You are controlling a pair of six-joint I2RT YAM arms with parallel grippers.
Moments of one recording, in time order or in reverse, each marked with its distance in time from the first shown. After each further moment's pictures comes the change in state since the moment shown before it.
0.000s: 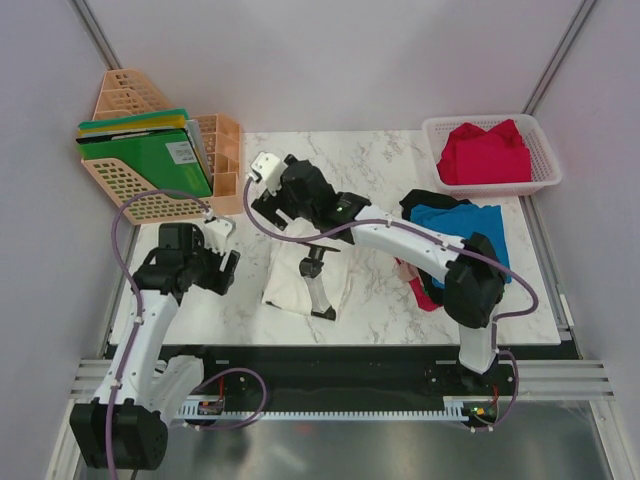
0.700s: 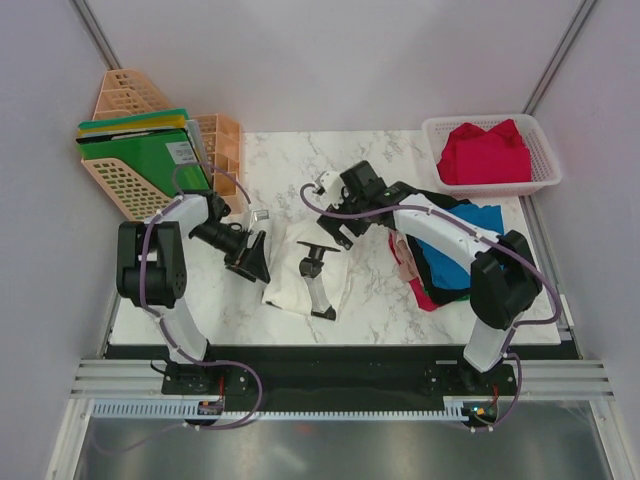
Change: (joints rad) left arm 0.000 0.954 0.454 -0.443 0.643 0.233; right arm -0.248 -0.170 -0.235 -0.439 -0.262 -0.005
